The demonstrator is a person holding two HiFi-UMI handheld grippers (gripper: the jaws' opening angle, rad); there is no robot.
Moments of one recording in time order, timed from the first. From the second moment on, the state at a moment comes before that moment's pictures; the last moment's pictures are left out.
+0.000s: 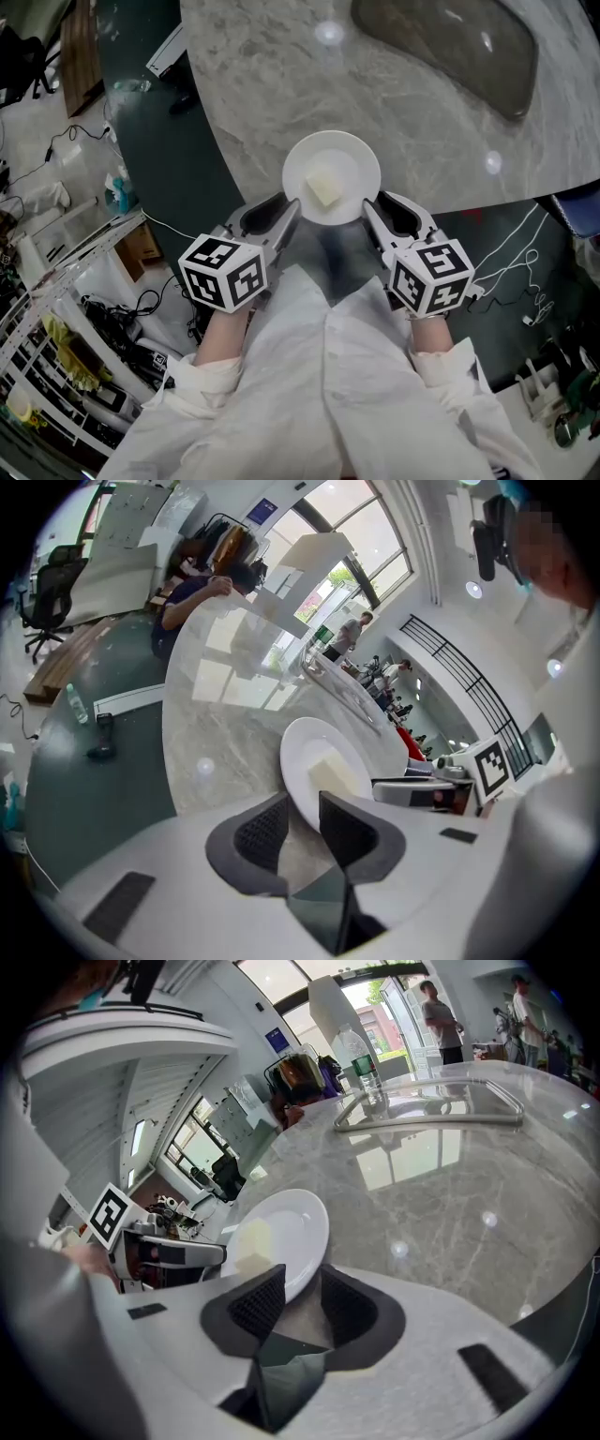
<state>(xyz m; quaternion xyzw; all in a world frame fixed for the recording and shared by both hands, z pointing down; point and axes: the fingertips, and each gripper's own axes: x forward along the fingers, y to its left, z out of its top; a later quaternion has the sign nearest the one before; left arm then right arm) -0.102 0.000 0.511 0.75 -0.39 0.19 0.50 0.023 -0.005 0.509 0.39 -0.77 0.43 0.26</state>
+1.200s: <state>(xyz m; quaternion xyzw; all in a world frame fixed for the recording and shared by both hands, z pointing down) -0.096 -0.010 0.500 0.77 -0.39 0.21 0.46 0.029 -0.006 0.499 0.42 -0.77 0.41 0.26</state>
